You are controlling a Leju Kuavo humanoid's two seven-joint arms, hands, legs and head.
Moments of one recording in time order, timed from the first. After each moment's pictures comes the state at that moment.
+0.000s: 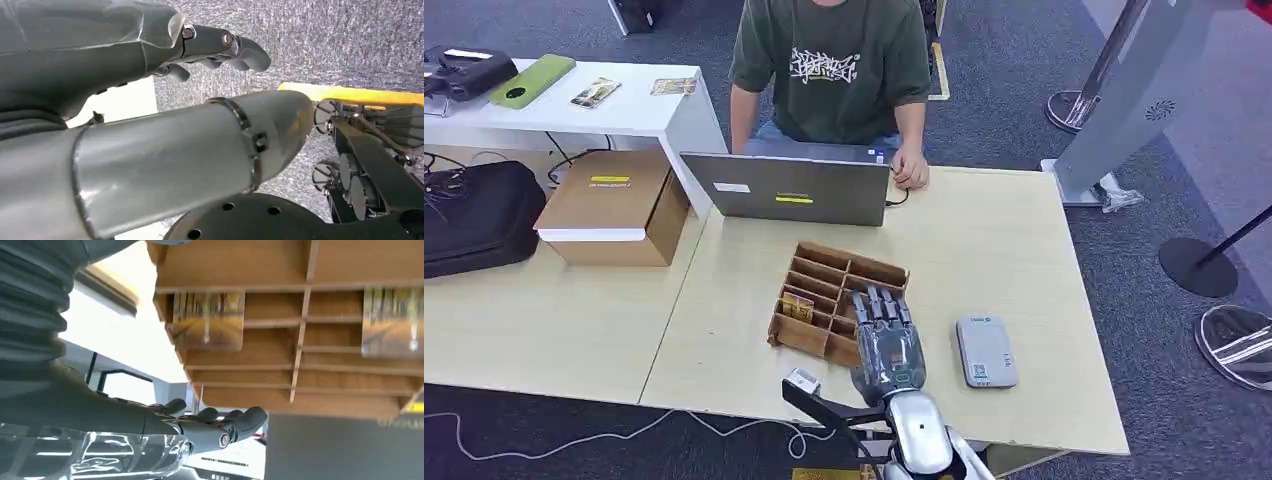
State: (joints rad) left arm -0.06 0.04 -1.46 -0.04 1.57 -0.17 -0.06; right arm -0.09 0.10 0.57 -1.32 1.57 -0.05 0.33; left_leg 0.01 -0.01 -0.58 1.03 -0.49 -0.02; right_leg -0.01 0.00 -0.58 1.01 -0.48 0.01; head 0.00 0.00
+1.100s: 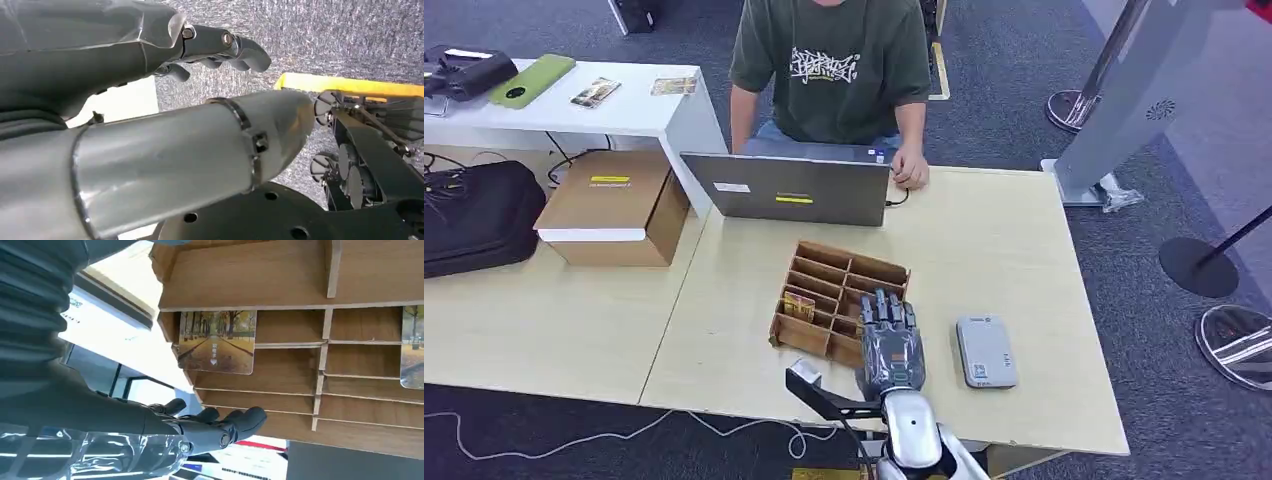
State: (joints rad) left arm -0.06 0.02 -1.41 -0.04 1.57 -0.17 -0.05; right arm -0.11 0.12 0.57 -1.26 1.57 -0.04 0.45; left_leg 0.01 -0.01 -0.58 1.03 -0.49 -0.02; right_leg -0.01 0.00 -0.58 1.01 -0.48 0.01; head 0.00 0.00
